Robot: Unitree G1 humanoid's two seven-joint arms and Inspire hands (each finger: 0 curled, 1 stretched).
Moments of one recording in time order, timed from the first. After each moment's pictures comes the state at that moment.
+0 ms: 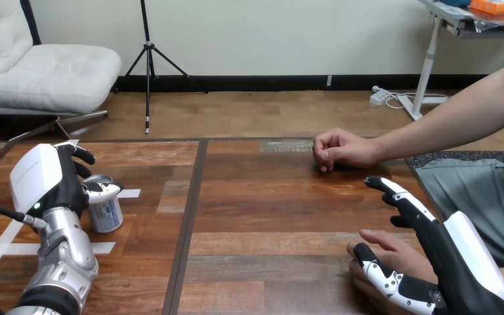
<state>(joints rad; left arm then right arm) -0.64 0.38 -0.18 1.19 0.44 -0.07 0.59 0.53 -0.24 -0.04 -0.55 -0.40 -0.12 0.13</state>
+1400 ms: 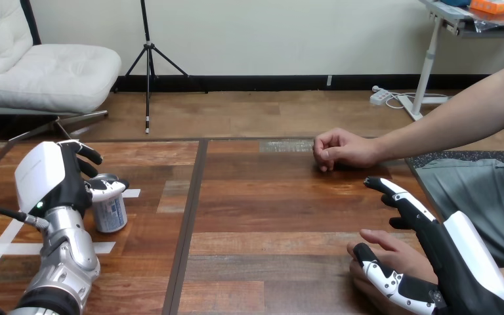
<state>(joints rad) -0.63 0.38 -0.18 1.19 0.43 -0.12 0.59 0.53 -0.24 -0.04 -0.55 -0.40 -0.12 0.13</state>
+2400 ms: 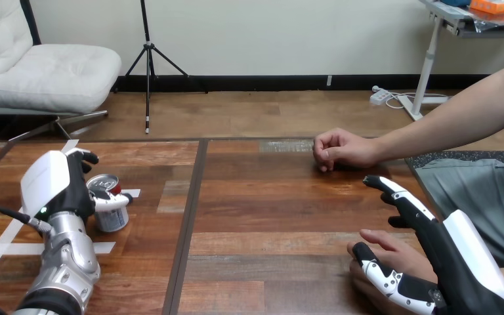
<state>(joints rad) -0.63 0.37 -0.19 1.19 0.44 -0.06 0.51 0.53 -0.24 -0.04 -0.56 -0.40 -0.12 0.14</state>
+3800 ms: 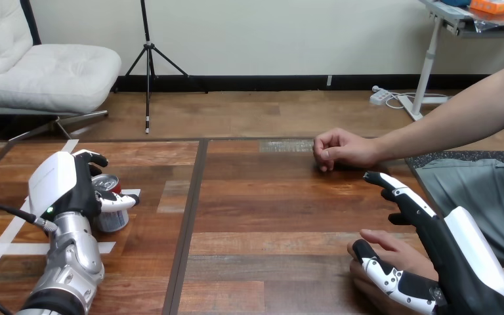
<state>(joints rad) -0.63 0.36 -0.19 1.19 0.45 -0.08 0.51 0.54 -0.24 -0.04 -0.58 -0.41 -0.11 0.14</state>
